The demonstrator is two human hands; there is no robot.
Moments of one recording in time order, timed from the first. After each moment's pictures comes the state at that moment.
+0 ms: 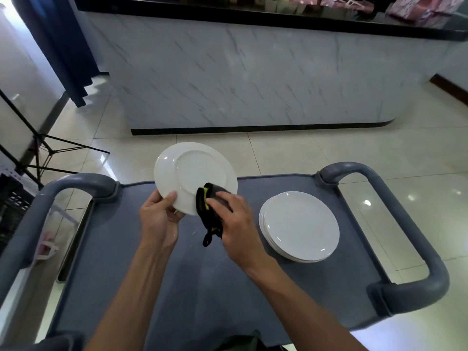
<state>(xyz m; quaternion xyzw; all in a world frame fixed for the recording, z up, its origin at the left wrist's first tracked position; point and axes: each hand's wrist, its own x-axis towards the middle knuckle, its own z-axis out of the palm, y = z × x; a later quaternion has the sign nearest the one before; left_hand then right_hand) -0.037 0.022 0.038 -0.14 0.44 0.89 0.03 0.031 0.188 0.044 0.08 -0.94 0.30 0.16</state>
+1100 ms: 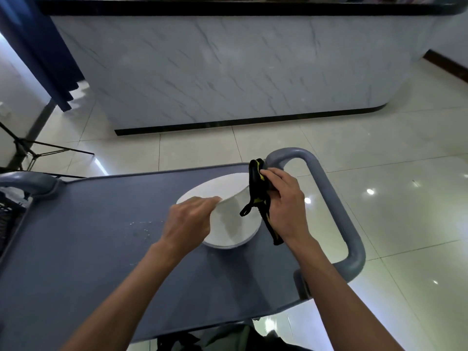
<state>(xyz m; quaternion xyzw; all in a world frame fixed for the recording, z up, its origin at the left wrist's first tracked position) 0.053 0.250 0.047 0.33 0.88 0.24 -0.24 0.100 0.473 0.076 -0.06 -0.90 0.35 0.25</state>
